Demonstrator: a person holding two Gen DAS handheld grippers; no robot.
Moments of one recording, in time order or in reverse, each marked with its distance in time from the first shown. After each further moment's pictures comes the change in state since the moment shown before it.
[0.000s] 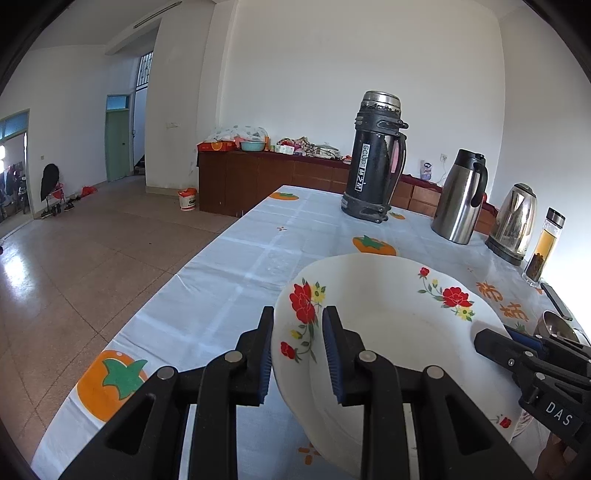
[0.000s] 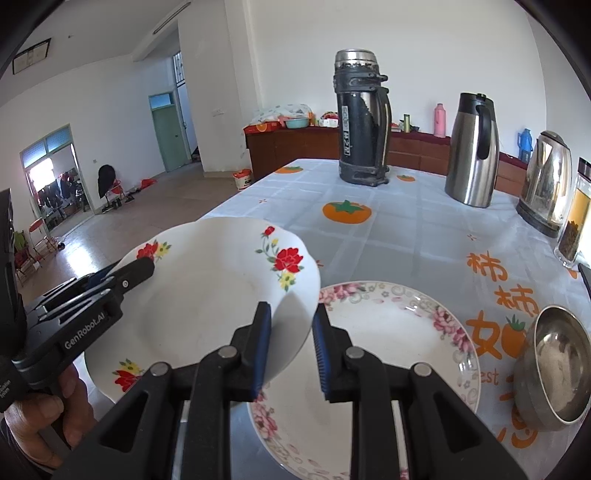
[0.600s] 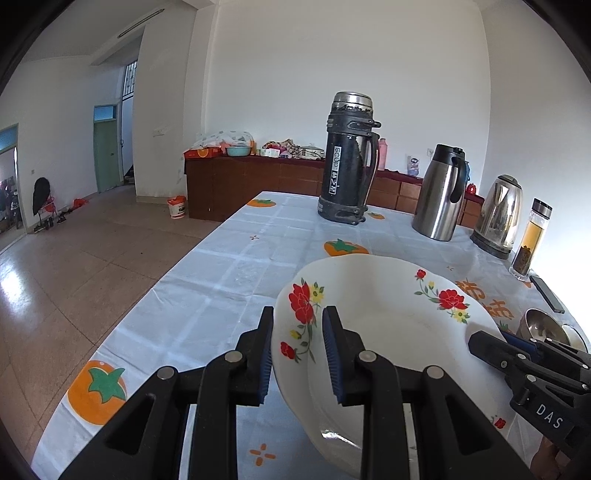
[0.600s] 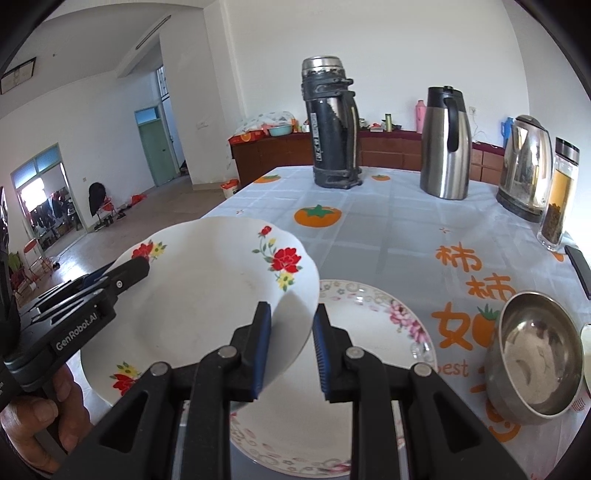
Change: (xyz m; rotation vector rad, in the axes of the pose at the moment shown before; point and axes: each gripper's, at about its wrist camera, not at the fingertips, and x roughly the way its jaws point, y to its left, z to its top) left arm -0.006 -0.042 0.009 0.051 -0.005 -0.023; right arm -0.022 -0.034 -0.003 0.068 -0.032 -0.027
